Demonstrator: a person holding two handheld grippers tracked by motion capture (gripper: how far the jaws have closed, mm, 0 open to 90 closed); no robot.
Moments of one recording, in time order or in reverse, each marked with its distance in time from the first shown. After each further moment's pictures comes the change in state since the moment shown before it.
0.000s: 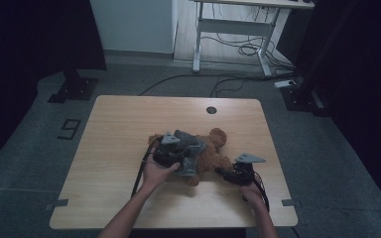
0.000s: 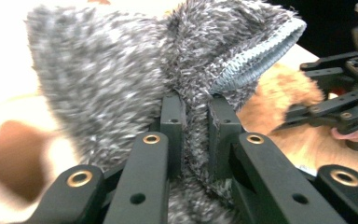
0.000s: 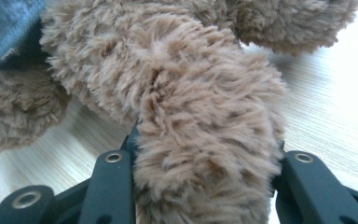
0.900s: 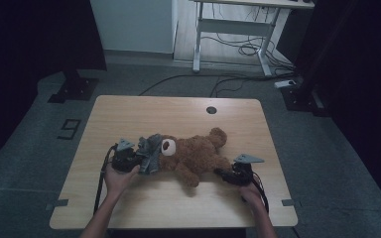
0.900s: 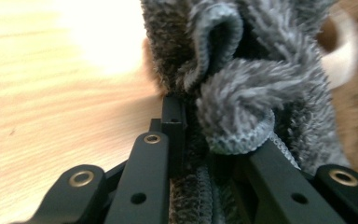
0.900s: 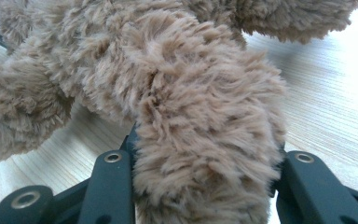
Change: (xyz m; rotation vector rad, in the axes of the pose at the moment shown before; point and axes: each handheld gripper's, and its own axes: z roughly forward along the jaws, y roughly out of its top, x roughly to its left) left arm 0.082 -0.071 -0.053 -0.017 0.253 -0.145; right arm 0.002 -0.002 0.003 0.012 0.002 0.017
